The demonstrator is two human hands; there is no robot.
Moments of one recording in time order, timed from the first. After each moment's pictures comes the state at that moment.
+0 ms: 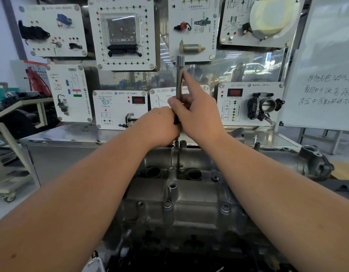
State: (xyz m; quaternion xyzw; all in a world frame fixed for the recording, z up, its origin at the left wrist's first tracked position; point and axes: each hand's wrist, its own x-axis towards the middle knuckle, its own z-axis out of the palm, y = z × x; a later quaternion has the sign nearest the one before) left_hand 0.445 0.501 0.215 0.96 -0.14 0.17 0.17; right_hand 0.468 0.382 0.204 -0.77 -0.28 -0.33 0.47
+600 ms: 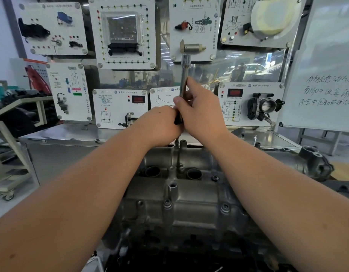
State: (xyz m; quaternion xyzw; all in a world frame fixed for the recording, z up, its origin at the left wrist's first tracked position) left_hand 0.447 0.501 0.214 0.96 -0.14 0.20 0.16; right_hand 0.469 0.381 0.209 -0.79 -0.25 -0.36 0.43
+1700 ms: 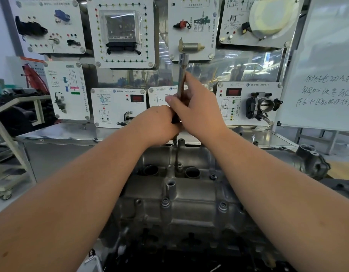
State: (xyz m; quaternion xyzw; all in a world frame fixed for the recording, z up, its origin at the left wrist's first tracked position) left_hand 0.452 0.506 0.211 0.96 -0.16 0.19 0.15; right_hand 0.466 0.379 0.210 -0.78 -0.29 -0.35 0.43
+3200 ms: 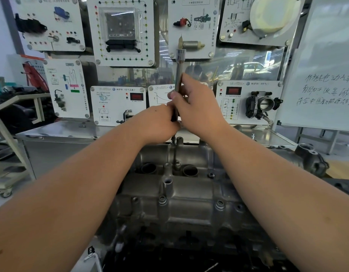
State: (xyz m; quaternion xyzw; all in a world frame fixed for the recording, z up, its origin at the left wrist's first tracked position) left_hand 0.457 0.506 0.210 0.96 -0.16 0.19 0.14; right_hand 0.468 0.376 0.214 -0.80 -0.29 -0.34 0.40
